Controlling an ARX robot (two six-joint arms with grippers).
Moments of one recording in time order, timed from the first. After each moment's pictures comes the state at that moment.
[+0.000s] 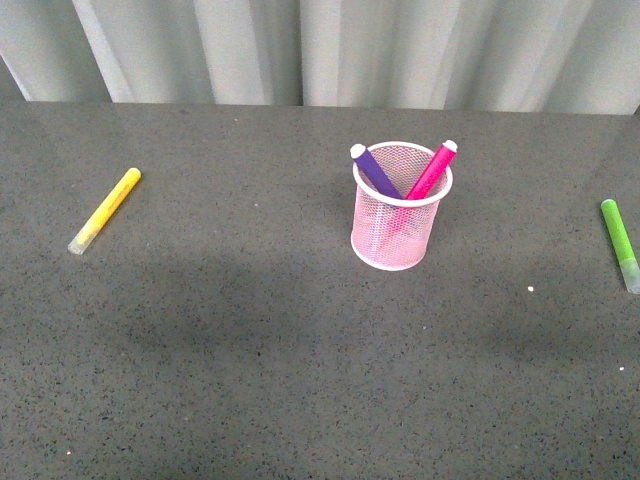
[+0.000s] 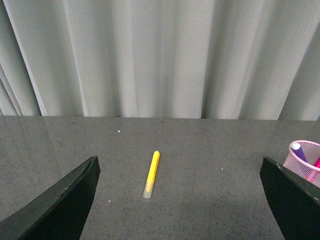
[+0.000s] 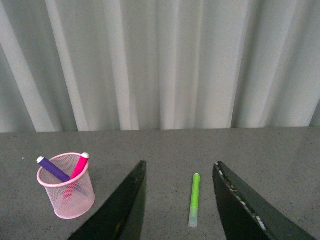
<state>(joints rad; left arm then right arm) 0.00 0.00 0.01 0.00 0.00 0.00 0.00 0.01 0.02 0.00 0.00 0.00</state>
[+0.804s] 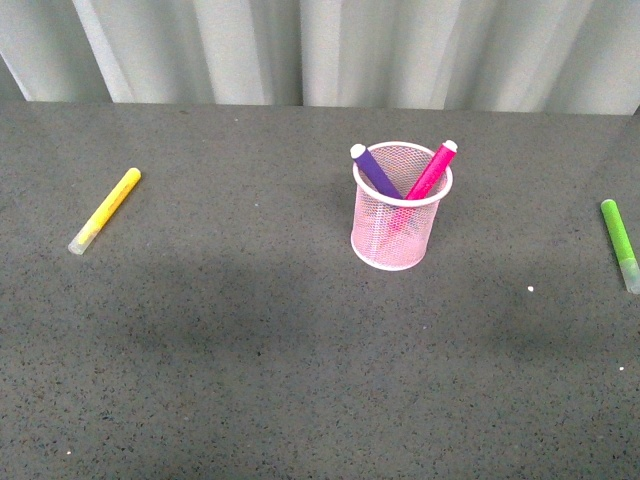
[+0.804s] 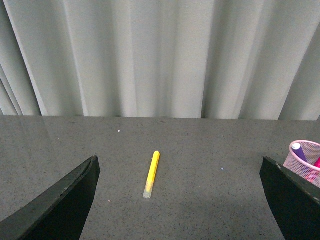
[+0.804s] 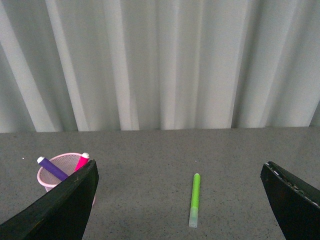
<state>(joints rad) 0.00 0.00 0.01 0.00 0.00 0.00 0.00 0.01 0.02 0.00 0.00 0.00</state>
